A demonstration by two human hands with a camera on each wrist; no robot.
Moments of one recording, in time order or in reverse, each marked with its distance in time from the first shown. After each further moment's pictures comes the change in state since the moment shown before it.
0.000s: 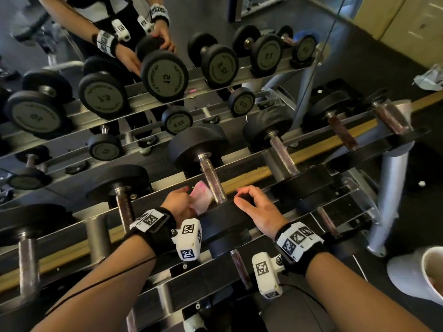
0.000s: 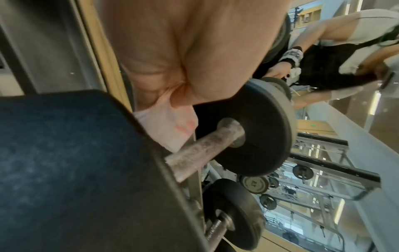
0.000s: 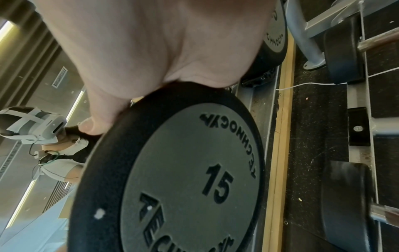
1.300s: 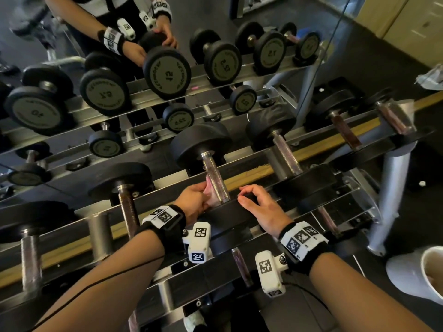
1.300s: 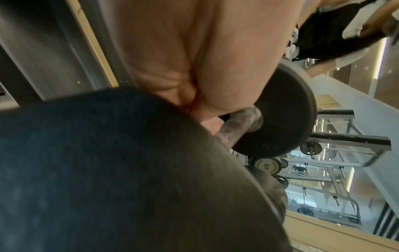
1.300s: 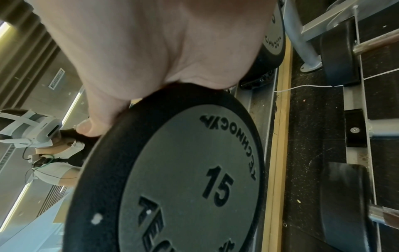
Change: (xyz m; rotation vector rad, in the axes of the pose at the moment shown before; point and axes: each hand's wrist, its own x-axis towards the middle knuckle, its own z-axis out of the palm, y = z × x) left_hand -0.011 -0.007 0.017 0.241 -0.194 0.094; right_hand 0.002 0.005 0.000 -0.016 0.001 -0.012
